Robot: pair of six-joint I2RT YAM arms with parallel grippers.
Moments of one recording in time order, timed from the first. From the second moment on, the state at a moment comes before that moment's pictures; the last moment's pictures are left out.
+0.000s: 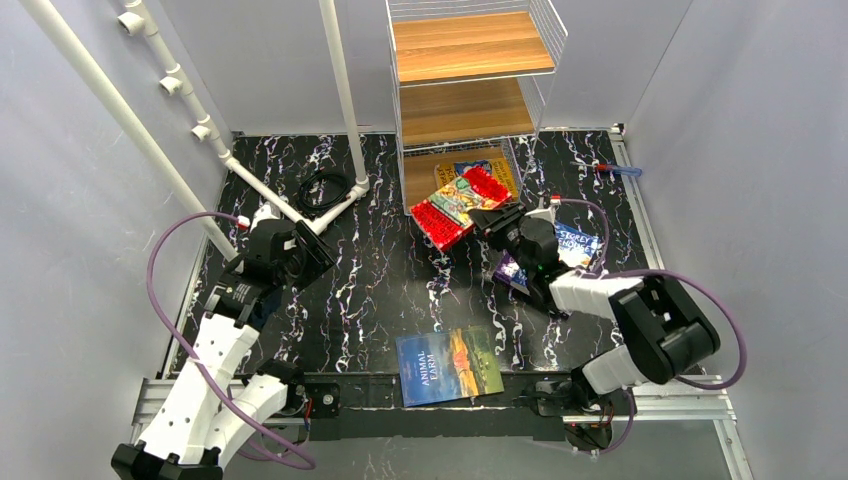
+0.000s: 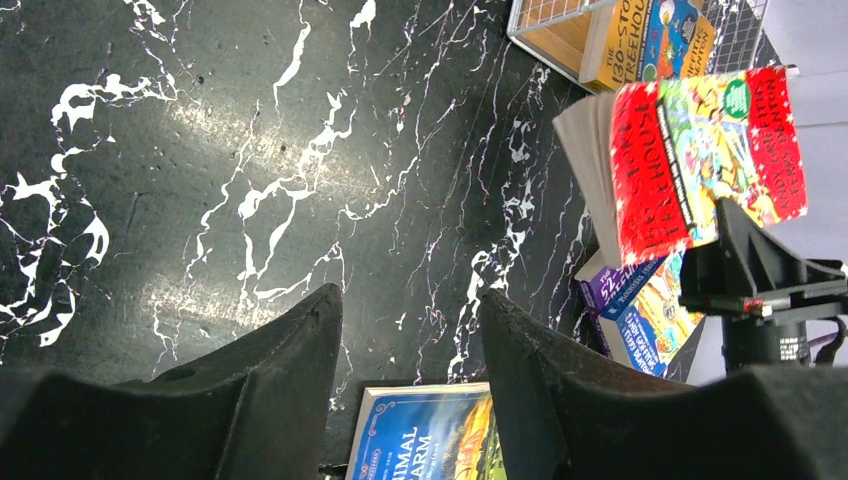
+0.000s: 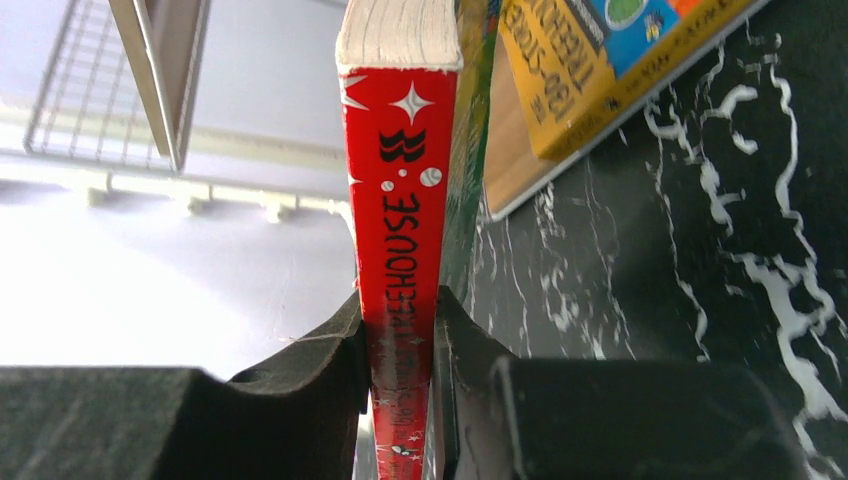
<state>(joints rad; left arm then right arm) -0.32 0.79 0.88 -0.80 -0.11 -0.87 0.54 1.42 0.48 0.77 0.08 1.25</state>
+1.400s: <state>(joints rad) -0.32 0.80 0.90 -0.80 -0.10 -0.83 0.53 1.95 0.86 0.93 0.62 1.53</state>
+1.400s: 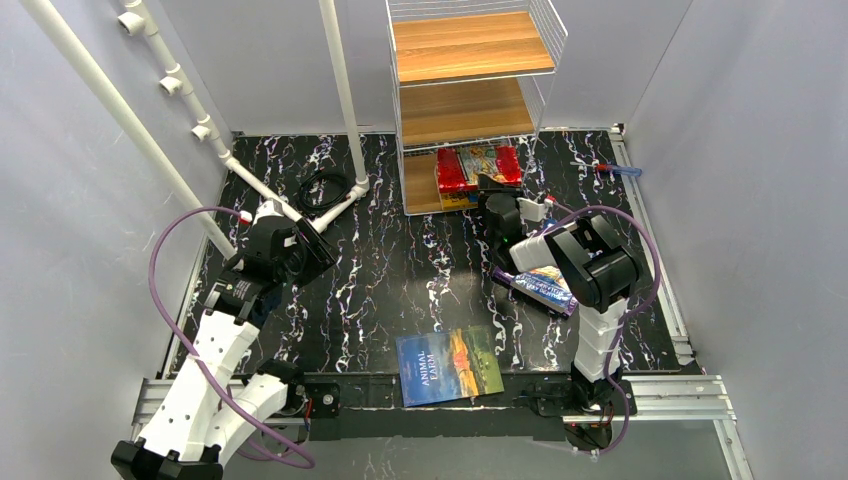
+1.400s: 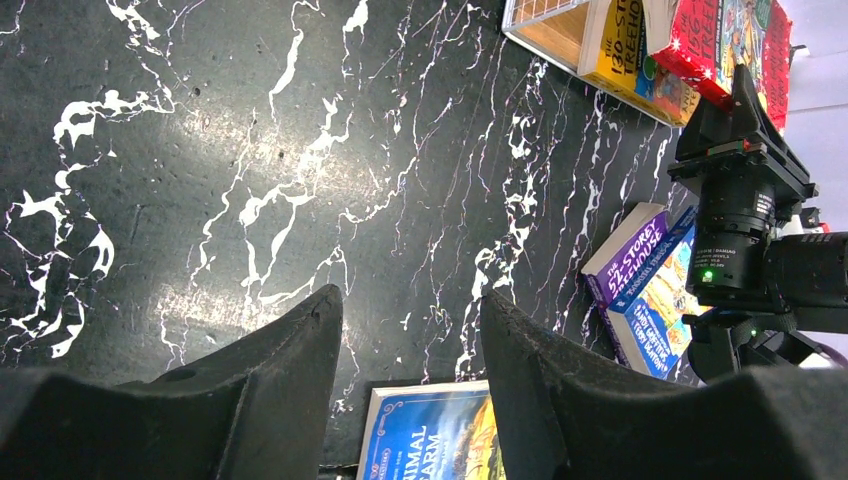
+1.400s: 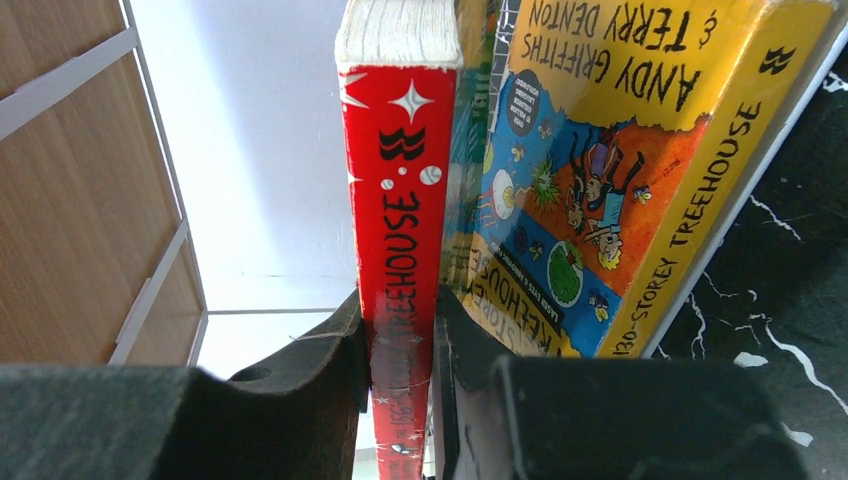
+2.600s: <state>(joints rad) -0.32 0.79 0.90 -0.82 -0.11 -0.81 0.47 1.92 0.91 0.60 0.49 1.57</state>
